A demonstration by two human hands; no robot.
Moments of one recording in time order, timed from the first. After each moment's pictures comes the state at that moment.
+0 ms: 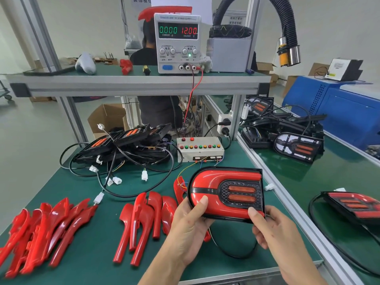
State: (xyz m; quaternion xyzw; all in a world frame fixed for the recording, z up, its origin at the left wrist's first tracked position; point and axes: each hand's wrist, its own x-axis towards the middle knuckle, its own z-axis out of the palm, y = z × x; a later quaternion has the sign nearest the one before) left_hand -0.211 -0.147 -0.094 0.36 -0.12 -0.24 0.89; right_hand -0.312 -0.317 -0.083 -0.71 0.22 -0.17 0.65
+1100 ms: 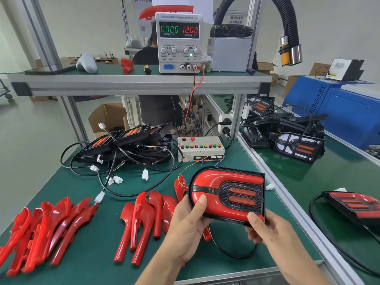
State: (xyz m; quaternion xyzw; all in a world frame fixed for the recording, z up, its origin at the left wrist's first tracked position) left_hand -0.208 -0.143 -0.096 0.40 -0.15 -0.21 0.88; right_hand -0.312 -0.327 -0.099 -0.77 0.16 -0.11 0.61
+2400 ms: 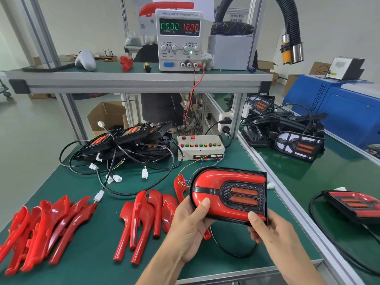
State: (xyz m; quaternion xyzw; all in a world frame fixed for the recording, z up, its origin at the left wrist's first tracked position) left_hand -0.209 -0.144 -0.101 0.39 -0.13 -0.24 0.88; right_hand -0.316 -0.321 -0.095 -0.80 0.19 -0.15 0.55
